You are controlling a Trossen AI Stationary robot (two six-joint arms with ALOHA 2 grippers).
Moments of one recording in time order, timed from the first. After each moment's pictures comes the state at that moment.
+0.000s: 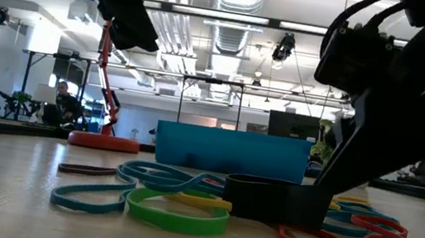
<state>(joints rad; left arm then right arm) 0.14 1.12 0.82 -0.37 0.20 -0.15 0.48 1.78 0.76 0.16 0.21 0.68</state>
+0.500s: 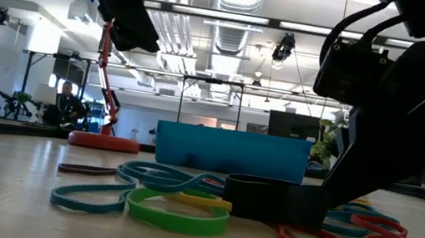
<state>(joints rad) 0.13 1.12 0.81 -0.34 0.20 -0.15 0.48 1.81 0.76 0.14 0.23 0.74</state>
